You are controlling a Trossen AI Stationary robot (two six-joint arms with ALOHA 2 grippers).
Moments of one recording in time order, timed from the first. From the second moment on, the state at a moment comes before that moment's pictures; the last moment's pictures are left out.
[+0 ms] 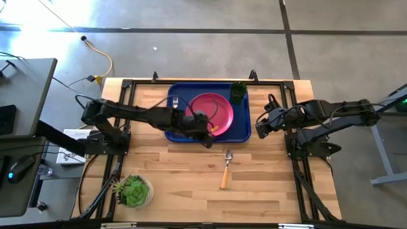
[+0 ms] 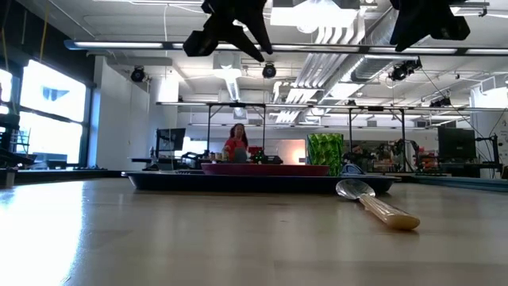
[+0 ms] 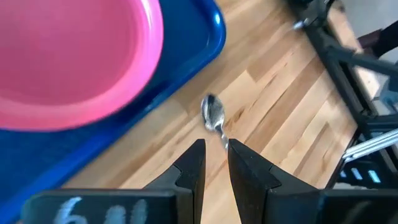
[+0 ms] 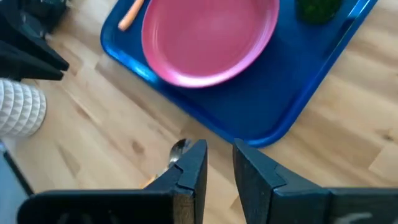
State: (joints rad) left arm -0.08 1.70 1.50 -0.69 -0.12 -0.98; right arm 0.14 0.99 1.10 -1.08 0.30 1.06
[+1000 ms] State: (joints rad) left arm -0.13 1.63 1.50 -0.84 -0.12 -0.93; right arm 0.44 1.59 1.10 -0.77 0.10 1.37
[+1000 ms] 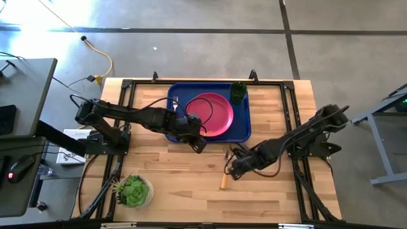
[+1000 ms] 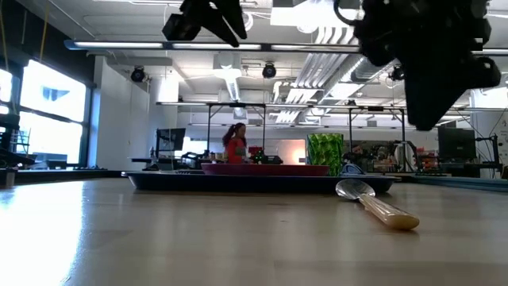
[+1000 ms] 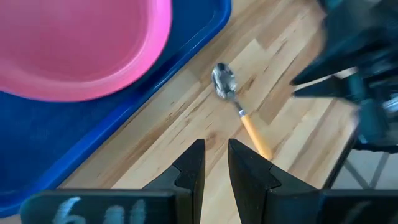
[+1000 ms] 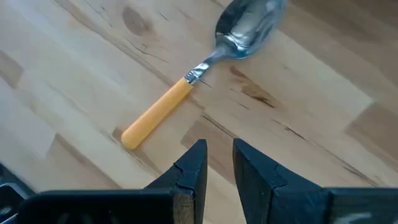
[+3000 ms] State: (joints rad) left arm -0.11 1.62 1.49 -0.88 -0.11 -0.75; right arm 0.36 1.84 1.10 -0.33 0.12 1.54
